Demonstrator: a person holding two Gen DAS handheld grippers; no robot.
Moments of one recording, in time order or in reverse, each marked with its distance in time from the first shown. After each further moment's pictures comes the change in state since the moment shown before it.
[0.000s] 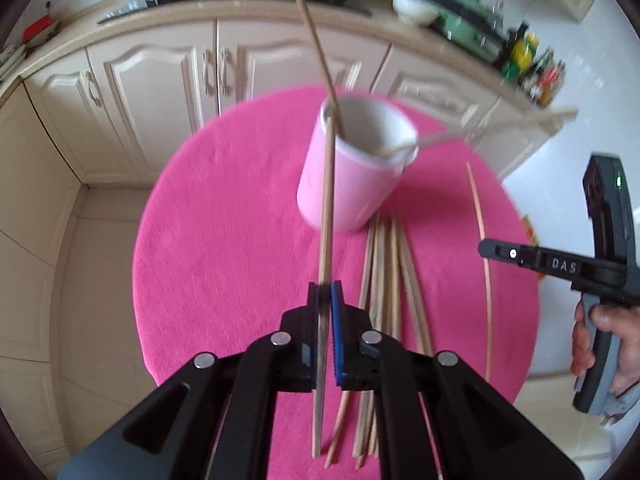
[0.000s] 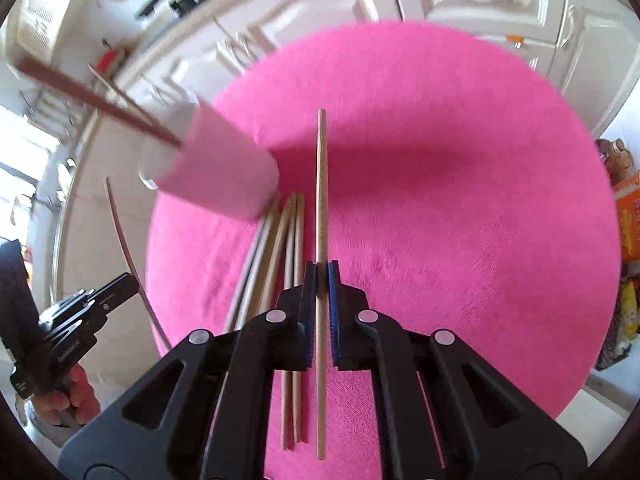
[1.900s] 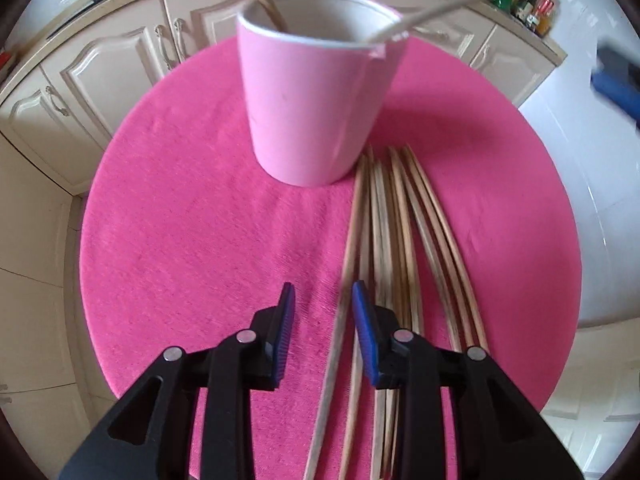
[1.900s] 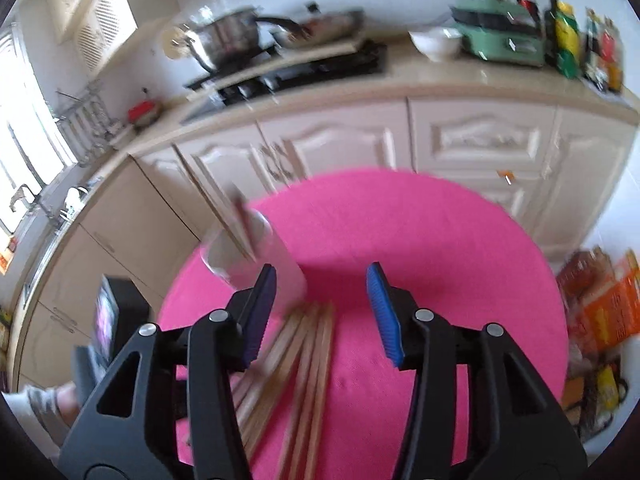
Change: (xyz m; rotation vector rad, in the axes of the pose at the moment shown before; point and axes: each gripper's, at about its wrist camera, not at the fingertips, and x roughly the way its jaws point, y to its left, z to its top) left arm 0.089 -0.036 -0.017 0.164 0.192 0.056; right arm -0.052 0.052 -0.011 -0.175 -0.376 -0.068
